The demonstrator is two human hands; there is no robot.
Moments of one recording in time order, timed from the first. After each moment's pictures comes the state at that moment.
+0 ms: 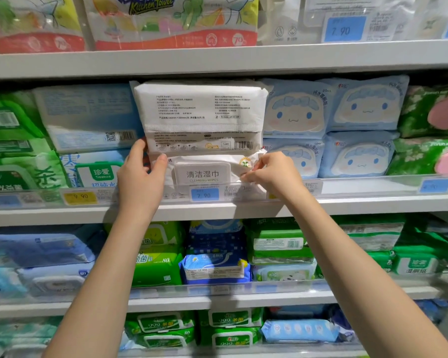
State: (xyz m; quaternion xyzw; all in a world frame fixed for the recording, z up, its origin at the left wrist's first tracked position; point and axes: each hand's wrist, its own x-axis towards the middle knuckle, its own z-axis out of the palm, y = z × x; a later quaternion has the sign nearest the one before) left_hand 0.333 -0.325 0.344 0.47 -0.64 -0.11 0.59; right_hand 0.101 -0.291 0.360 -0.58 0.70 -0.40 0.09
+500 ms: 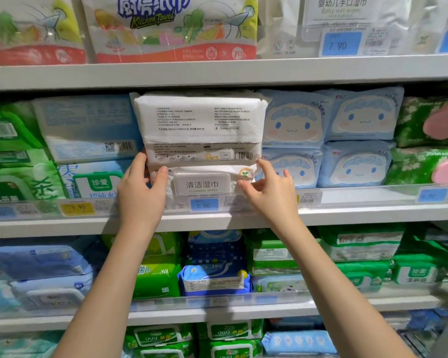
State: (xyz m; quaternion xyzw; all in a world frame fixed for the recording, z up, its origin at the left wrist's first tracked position) left_hand 0.333 -0.323 0.337 0.47 -0.65 -0.09 0.59; right_hand 0.117 -0.279 0.332 -0.60 0.65 -0.45 -0.07
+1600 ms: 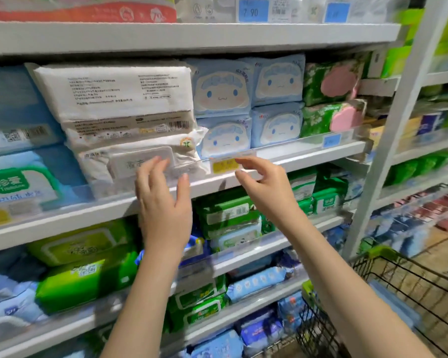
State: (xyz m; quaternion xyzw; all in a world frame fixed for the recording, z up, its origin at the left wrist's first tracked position) left_hand 0.258 -0.257 0.296 0.35 -0.72 -0.11 0.59; right_hand 0.095 -0.189 0.306 -0.52 0.64 -0.56 0.00
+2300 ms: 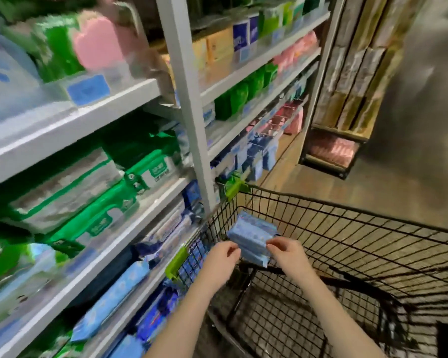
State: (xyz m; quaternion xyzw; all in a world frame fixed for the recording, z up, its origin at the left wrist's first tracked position) left_hand -0.078 -0.084 0.030 0.18 -0.88 -0.43 -0.09; right_hand -0.143 0.085 0.022 -0.05 0.86 -0.47 0.18
